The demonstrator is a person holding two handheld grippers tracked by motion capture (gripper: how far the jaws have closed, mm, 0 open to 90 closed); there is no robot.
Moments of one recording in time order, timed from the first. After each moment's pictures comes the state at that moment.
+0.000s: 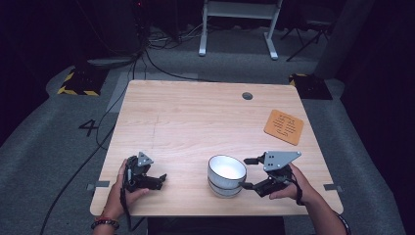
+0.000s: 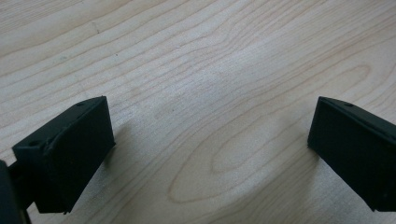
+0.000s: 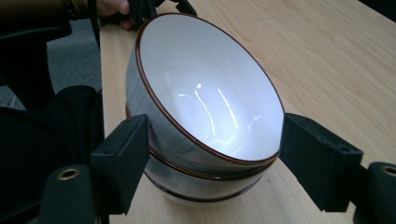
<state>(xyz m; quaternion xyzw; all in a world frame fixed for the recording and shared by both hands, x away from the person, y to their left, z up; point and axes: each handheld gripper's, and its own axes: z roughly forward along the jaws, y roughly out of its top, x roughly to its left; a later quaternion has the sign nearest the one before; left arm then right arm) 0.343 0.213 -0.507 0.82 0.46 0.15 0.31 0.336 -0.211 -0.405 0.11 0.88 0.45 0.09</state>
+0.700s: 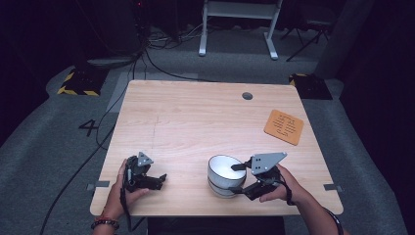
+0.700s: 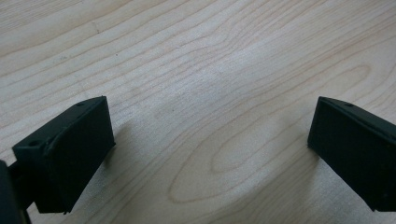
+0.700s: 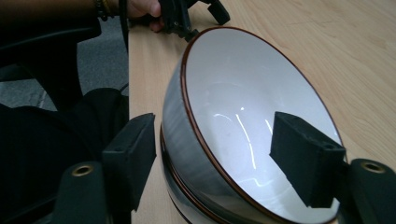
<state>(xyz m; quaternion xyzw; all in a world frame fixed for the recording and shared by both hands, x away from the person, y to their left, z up) 0.343 0.214 -0.507 0.82 0.46 0.15 0.31 0.333 -0.182 -0.409 0.07 0.89 0.45 0.05</state>
